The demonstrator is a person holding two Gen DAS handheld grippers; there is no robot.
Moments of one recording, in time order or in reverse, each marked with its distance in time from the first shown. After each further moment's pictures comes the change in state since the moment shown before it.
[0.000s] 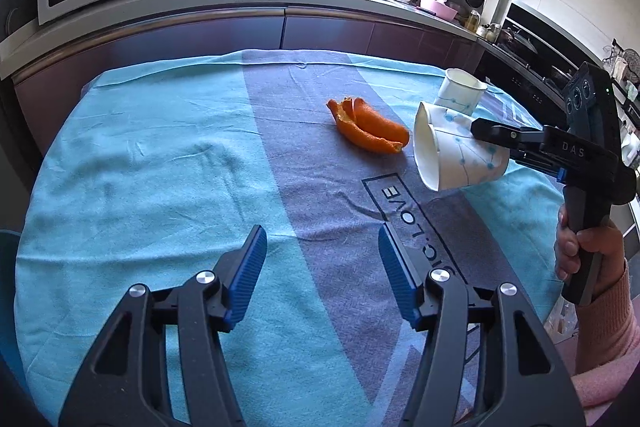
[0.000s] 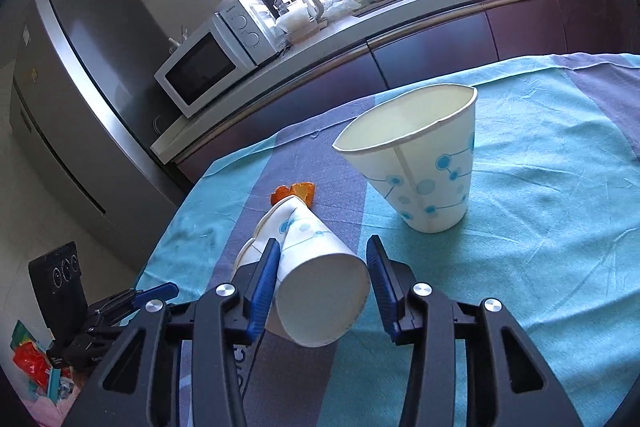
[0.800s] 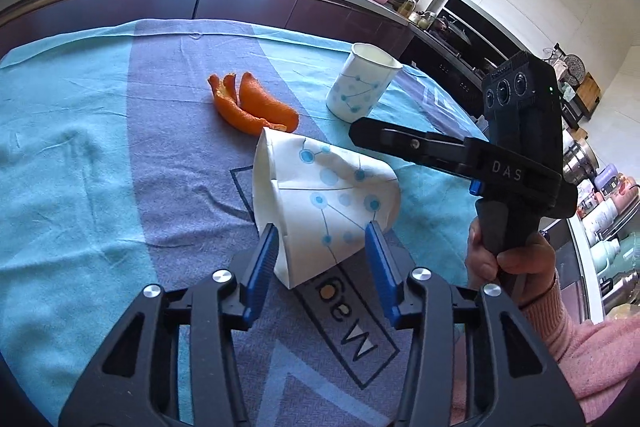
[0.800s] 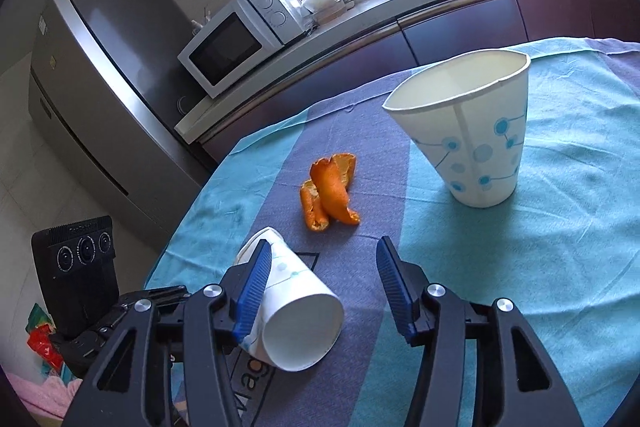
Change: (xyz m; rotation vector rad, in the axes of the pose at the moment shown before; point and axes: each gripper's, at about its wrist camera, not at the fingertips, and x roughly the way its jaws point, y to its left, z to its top) left arm 0.035 -0.040 0.007 -0.017 0.101 -0.326; right arm 0.023 0.017 -0.002 -0.034 0.063 0.066
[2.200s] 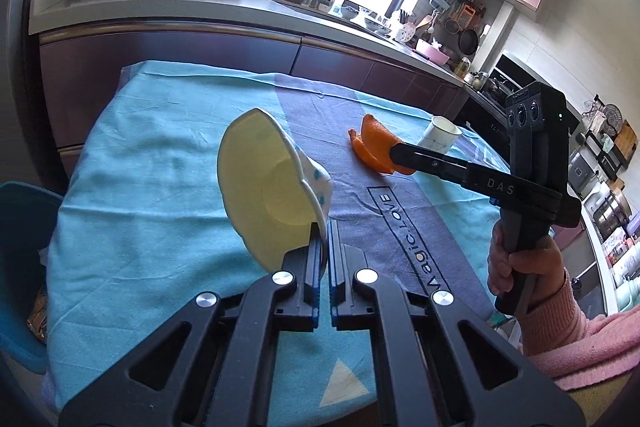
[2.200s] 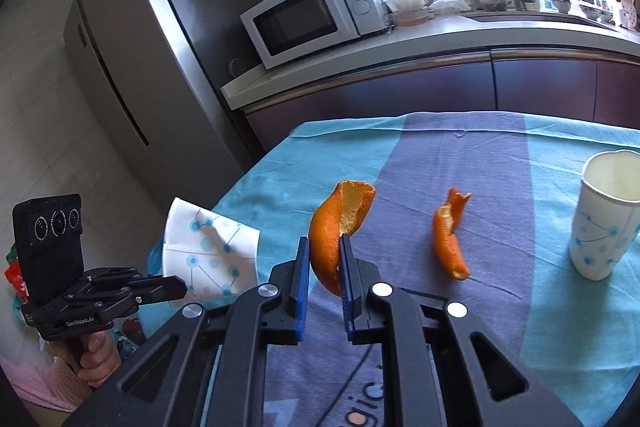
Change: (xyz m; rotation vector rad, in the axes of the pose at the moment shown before) left arm -0.140 0.063 -0.045 -0.100 -0.223 0.211; right arm 0.038 0.111 0.001 -0.251 0.042 0.092
